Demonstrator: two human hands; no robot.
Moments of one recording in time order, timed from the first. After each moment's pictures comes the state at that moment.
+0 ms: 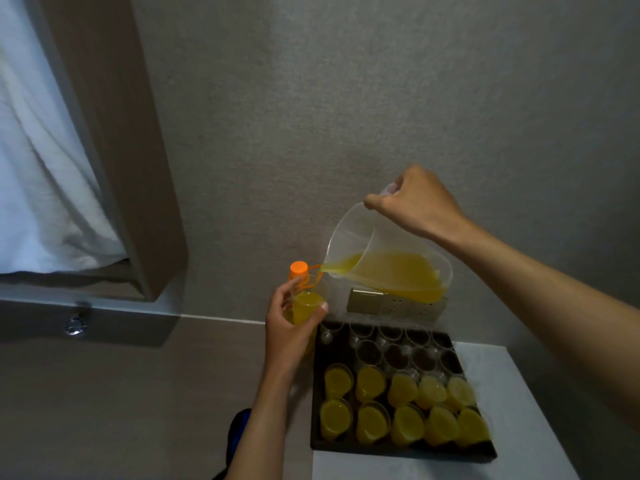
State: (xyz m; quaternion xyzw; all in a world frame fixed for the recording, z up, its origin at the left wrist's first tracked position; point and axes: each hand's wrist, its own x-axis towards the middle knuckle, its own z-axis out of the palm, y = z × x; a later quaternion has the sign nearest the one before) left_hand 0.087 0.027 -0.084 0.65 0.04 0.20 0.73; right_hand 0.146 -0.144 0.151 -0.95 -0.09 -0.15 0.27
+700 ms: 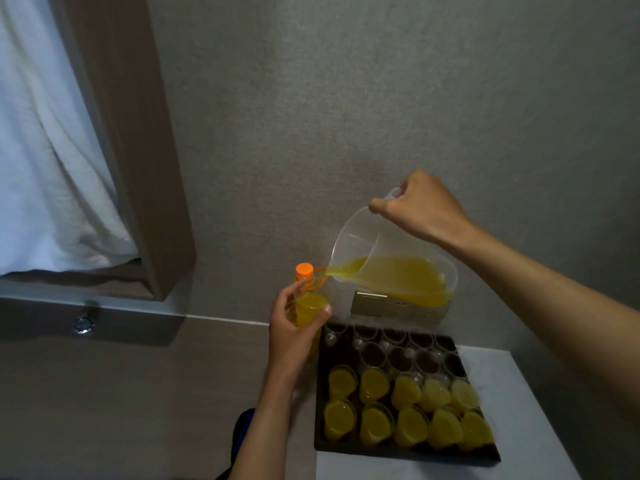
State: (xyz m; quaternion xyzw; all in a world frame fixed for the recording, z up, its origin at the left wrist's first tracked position) left_hand 0.076 0.030 -0.079 0.64 0.03 0.20 0.74; right_hand 0.135 -0.140 0.154 -0.95 -0.09 -0.15 0.26
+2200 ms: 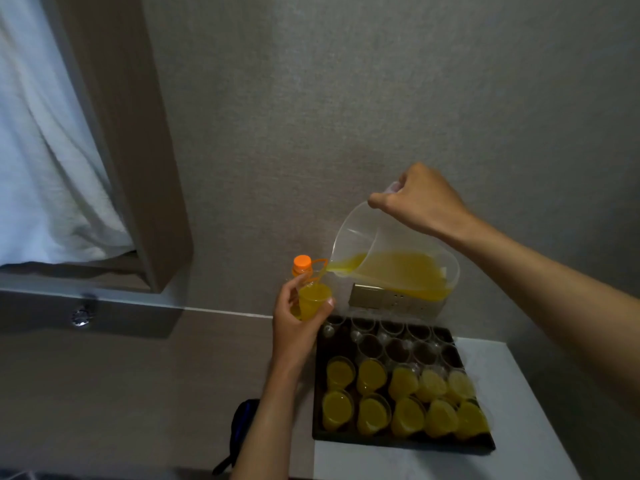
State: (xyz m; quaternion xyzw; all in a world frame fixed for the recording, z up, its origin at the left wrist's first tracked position) left_hand 0.071 0.019 -0.074 0.63 0.03 0.19 0.76; right_hand 0.131 -0.141 0.155 -0.96 -0.08 -0.15 0.24
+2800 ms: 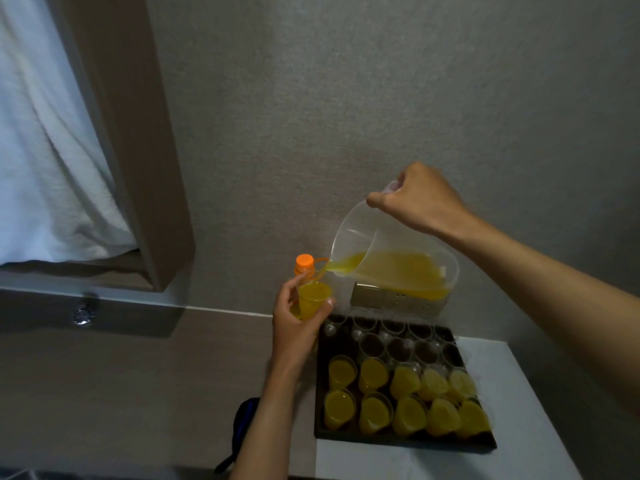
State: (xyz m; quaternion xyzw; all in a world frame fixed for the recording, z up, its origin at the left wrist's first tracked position) left_hand 0.069 0.025 -0.074 0.62 0.03 0.19 0.76; right_hand 0.130 -0.134 0.154 -0.96 -0.09 -0.14 0.24
